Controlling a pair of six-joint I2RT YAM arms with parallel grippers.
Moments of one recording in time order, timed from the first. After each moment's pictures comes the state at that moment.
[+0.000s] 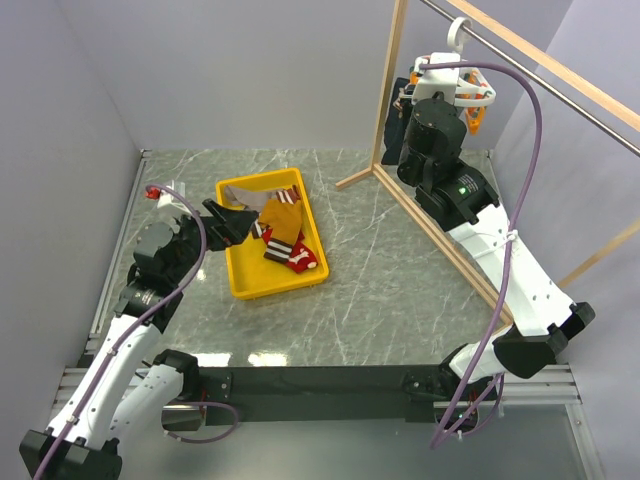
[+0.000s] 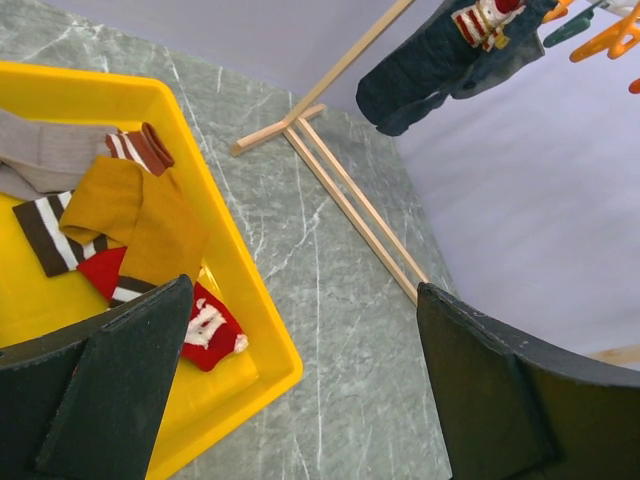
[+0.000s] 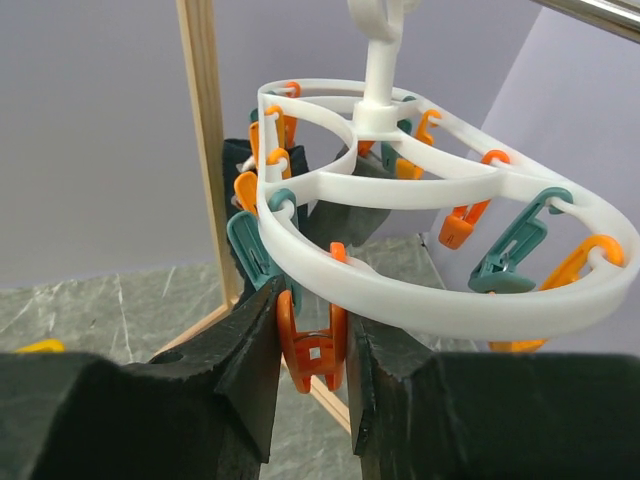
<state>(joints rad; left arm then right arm) -0.27 0.73 0.70 -0.02 0.20 -0.70 0.63 1.44 1.81 -0.35 0.92 -0.15</state>
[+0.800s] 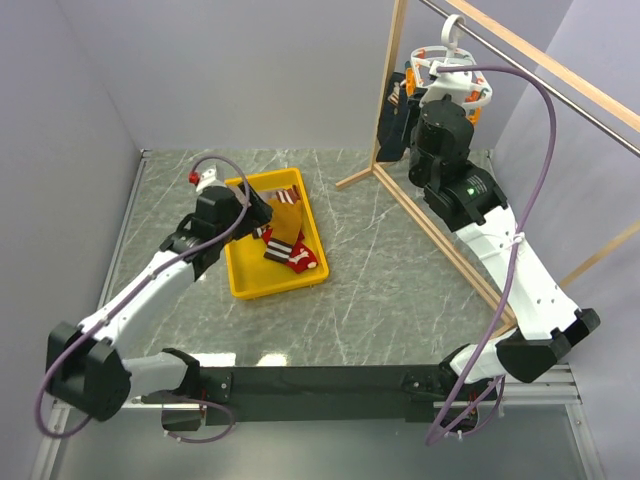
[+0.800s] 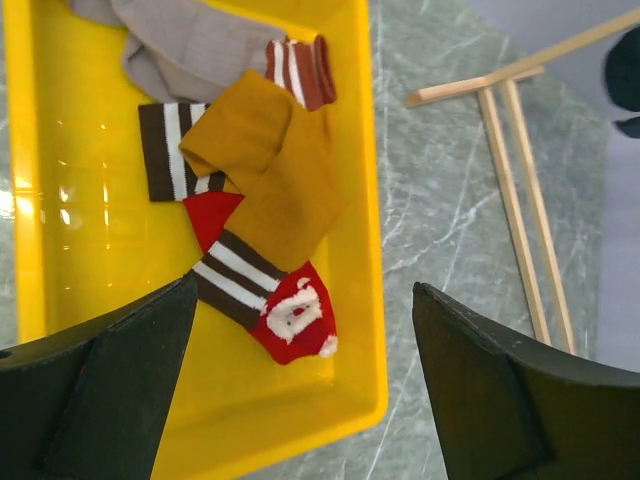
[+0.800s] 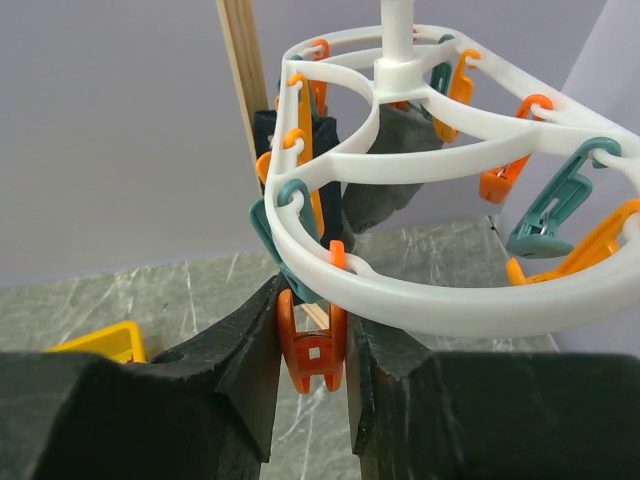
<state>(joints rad) -0.42 1.17 0.92 -0.24 -0.18 -0.79 0.58 1.41 1.78 -0.40 0.77 0.04</state>
